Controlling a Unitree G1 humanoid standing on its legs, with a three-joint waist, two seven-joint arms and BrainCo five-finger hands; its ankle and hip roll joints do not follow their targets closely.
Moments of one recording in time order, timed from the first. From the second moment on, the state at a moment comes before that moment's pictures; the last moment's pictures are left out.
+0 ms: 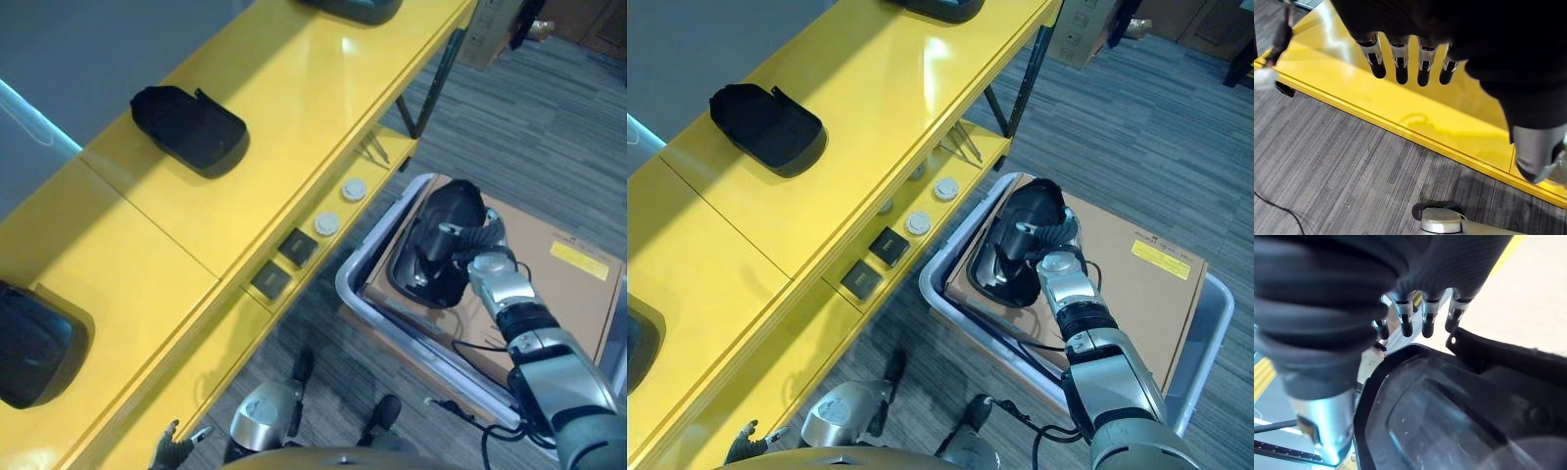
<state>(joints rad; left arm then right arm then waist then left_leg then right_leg) 0.24 0.30 -0.30 0.99 -0.08 -0.17 0.27 -0.62 -0.62 0.23 0.76 0.22 0.22 -0.42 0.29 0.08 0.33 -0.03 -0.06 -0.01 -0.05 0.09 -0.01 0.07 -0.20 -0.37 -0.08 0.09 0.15</state>
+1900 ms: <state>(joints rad) 0.16 0.35 -0.32 0.95 -0.12 -0.20 0.26 -0.53 -0.62 0.26 0.86 0.19 0.22 -0.55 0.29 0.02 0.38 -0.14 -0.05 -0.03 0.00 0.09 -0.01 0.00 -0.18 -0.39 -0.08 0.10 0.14</state>
